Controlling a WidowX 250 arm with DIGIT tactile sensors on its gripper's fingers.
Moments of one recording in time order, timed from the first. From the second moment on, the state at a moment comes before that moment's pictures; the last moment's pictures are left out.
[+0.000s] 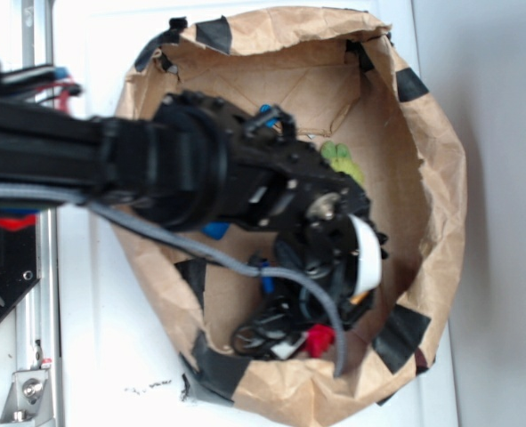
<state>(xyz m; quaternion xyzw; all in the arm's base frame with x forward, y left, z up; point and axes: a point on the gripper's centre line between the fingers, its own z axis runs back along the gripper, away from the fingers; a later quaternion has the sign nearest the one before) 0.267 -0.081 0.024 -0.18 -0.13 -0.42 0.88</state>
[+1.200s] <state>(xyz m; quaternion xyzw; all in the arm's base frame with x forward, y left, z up) 0.244 -0.004 0.144 0.02 0.04 0.00 1.00</state>
